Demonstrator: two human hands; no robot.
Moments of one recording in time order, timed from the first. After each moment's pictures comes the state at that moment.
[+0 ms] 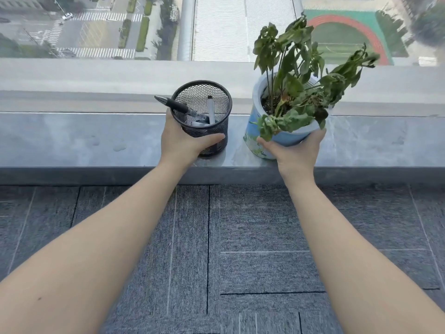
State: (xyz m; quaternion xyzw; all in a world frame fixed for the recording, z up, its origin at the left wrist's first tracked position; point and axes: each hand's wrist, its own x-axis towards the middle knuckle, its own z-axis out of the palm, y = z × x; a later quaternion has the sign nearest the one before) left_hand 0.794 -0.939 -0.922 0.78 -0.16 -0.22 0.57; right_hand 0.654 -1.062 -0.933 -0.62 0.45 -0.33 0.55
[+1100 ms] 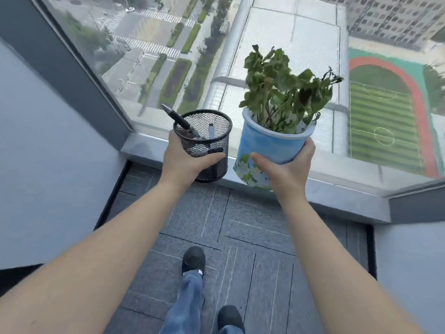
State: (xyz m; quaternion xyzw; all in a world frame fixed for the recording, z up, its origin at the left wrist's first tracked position) left_hand 0.699 -0.757 -0.423 0.78 -0.07 -0.18 0.60; right_hand 0.600 -0.910 -0.427 -0.68 0.34 -0.27 0.59
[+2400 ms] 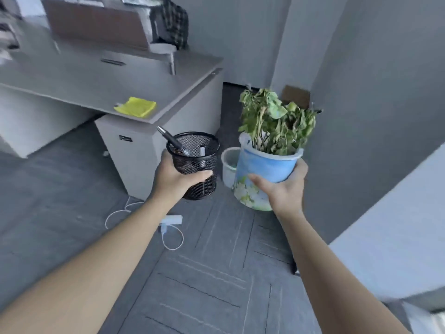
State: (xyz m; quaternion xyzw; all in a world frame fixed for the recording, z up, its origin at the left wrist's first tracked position) left_hand 0.178 -0.132 -0.166 0.63 0.45 0.44 0.45; right_hand 0.358 -0.230 -0.174 -0.66 -0.35 0.18 0.64
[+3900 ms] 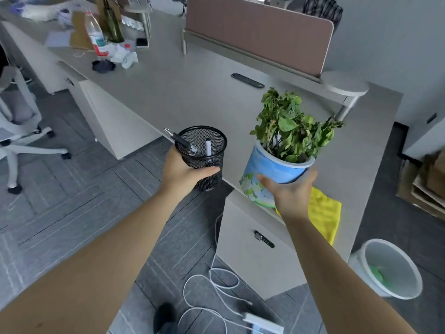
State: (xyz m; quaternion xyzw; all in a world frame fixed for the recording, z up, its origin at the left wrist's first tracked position) left_hand -0.160 0.562 -0.201 0.58 0.52 0.51 0.37; right_hand 0.043 0.526 -0.216 -0.63 -0.41 0.29 0.60
